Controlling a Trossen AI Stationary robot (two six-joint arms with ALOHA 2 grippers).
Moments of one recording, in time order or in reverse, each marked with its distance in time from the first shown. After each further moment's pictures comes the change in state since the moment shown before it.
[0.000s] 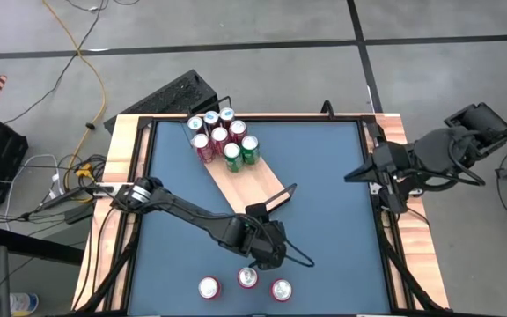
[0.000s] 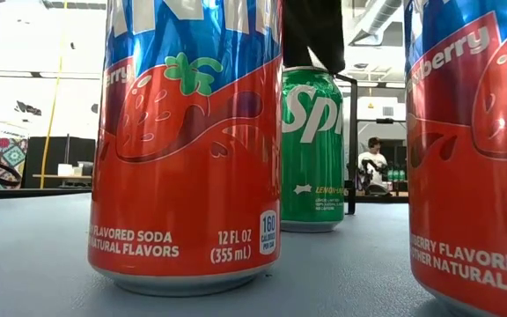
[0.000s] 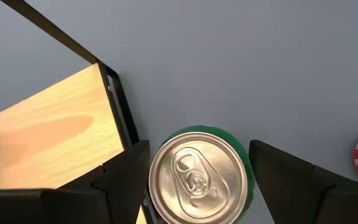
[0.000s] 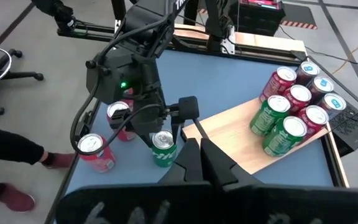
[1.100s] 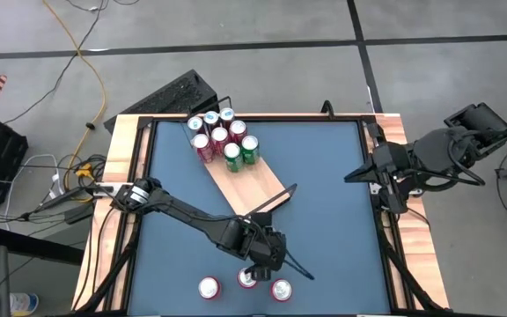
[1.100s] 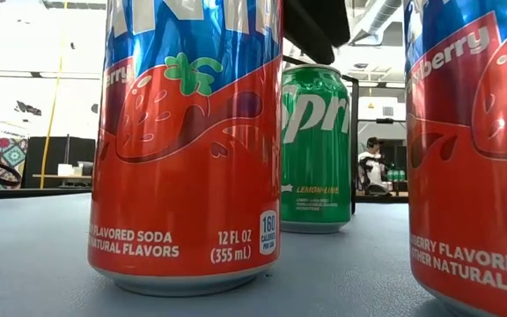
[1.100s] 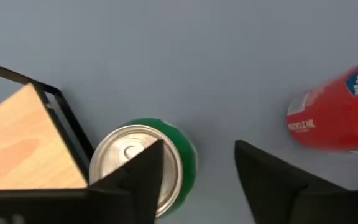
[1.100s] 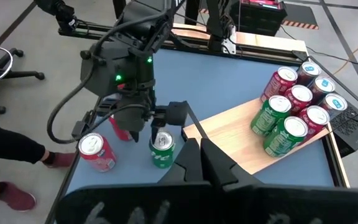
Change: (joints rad) left arm -0.014 -0.006 0.013 0.033 0.175 0.110; right arm 0.000 0.000 0.000 0.000 -0.004 -0.002
